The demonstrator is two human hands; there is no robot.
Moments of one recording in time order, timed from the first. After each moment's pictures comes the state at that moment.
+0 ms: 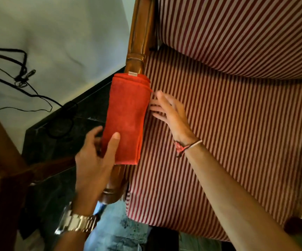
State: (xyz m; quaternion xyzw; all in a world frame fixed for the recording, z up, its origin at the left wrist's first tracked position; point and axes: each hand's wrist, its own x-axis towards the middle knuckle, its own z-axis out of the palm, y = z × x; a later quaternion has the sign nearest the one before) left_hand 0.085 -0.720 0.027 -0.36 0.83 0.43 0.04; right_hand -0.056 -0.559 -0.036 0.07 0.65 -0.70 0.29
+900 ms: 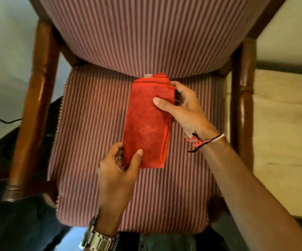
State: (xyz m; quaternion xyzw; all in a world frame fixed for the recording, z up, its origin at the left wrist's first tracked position) left_hand 0.083 -0.430 0.063 -0.28 0.79 0.54 0.02; right_hand -0.076 -0.282 0.053 0.01 0.68 -0.71 0.18
